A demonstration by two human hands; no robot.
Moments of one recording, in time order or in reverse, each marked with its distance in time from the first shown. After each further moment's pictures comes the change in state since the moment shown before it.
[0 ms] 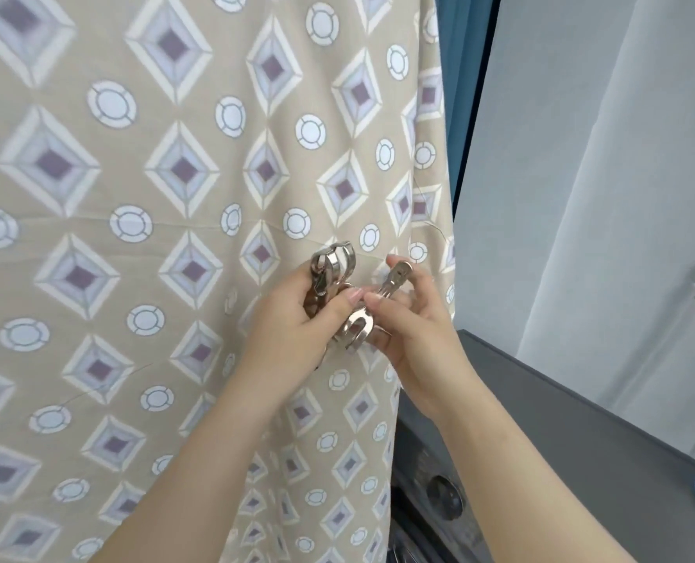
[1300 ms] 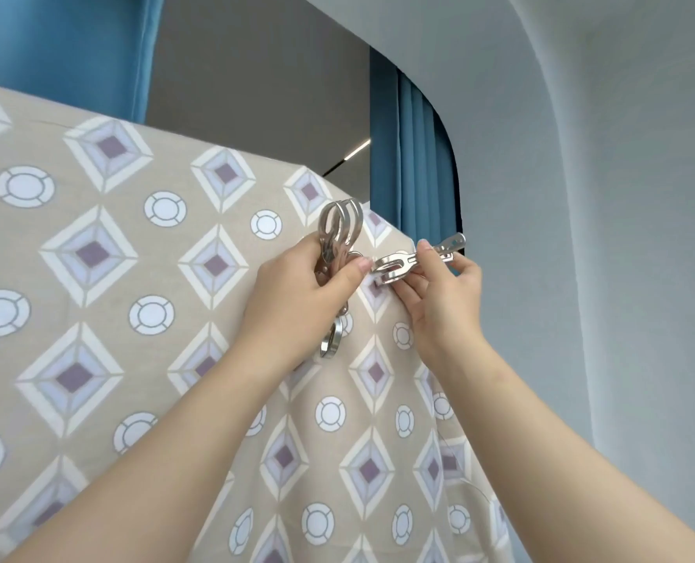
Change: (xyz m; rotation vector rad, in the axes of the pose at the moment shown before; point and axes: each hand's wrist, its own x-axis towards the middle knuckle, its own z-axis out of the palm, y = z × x) left_hand 0.181 0.138 -0.053 0.230 0.224 0.486; right_hand 0.164 -0.171 0.083 0.259 0.146 -0.569
